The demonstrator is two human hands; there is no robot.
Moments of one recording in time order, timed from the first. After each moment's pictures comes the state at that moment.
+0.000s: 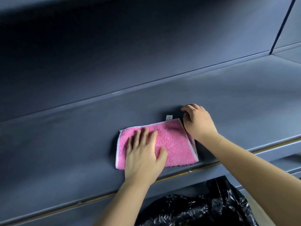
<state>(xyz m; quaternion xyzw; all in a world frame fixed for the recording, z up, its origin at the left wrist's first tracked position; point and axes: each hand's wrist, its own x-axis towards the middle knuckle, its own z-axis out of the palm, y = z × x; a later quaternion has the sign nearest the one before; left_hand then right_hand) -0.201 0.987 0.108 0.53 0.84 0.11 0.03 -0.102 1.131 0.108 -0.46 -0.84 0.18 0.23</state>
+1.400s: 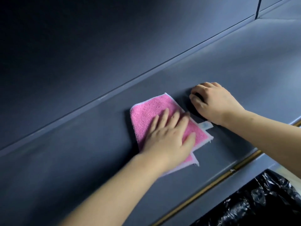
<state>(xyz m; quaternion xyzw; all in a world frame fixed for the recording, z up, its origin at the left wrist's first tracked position) -0.241 1.045 0.109 0.75 0.65 -0.05 0.06 -0.114 1.141 0.102 -0.53 -0.81 0.12 0.23</state>
